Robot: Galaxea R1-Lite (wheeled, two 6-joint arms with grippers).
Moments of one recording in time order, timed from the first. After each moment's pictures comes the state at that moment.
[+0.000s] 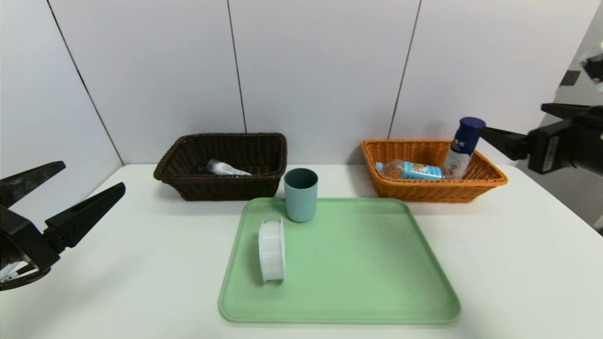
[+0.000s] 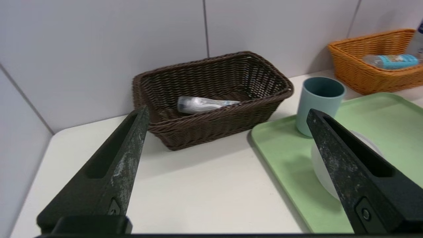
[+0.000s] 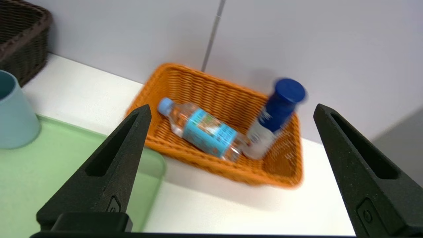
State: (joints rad) left arm -0.11 0.95 -0.39 -0.65 -0.22 0.05; right arm 0.21 1.26 -0.82 -0.36 -0.10 -0.27
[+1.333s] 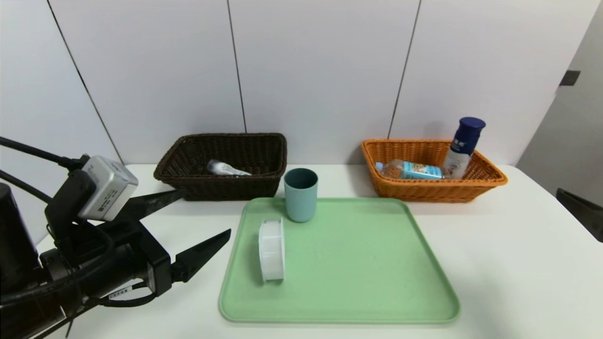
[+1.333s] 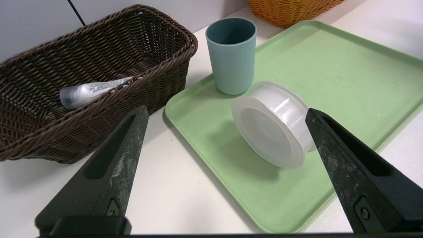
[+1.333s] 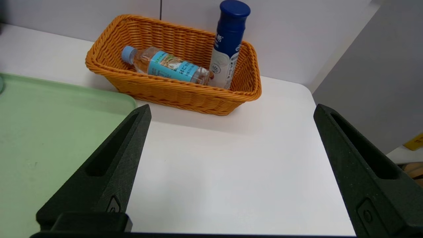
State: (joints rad) left arm -0.51 1.23 -0.40 -0.72 -0.12 0.16; right arm 0.06 0.92 -0.48 -0.35 -0.10 -0.22
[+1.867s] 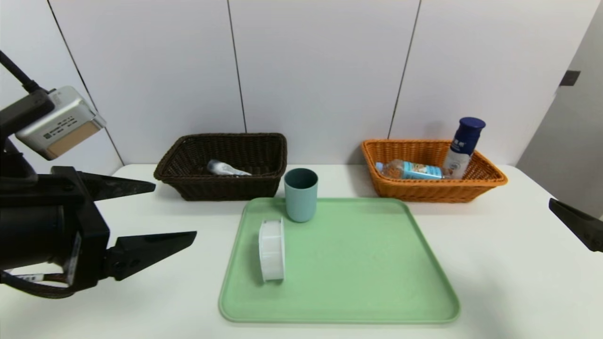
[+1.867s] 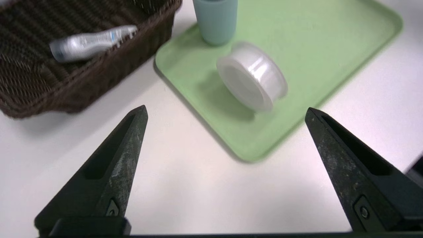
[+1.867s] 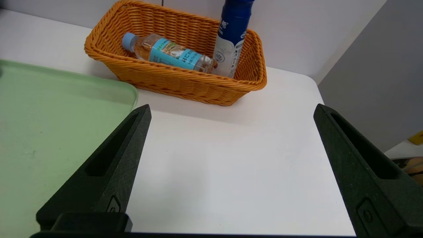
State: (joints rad) left arm -0.52 1.14 -1.02 0.34 -0.12 0.17; right arm 0.06 0.93 -0.44 -0.37 -0.09 -0.23
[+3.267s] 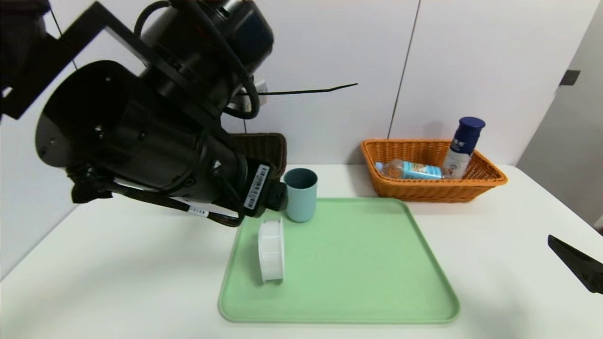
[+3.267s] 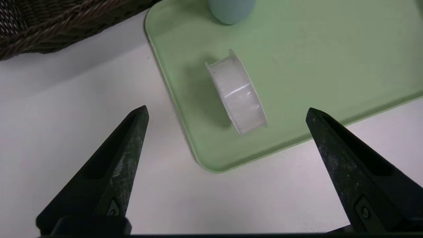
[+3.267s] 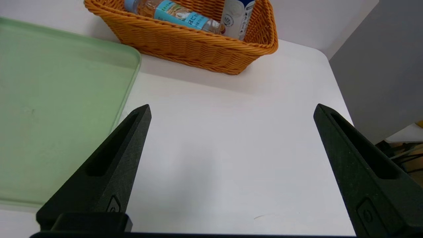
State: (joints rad) left arm -0.87 1.71 -1.79 0.93 0.37 -0.37; right arm 0.07 0.85 -0.31 -0.37 -0.09 -0.23
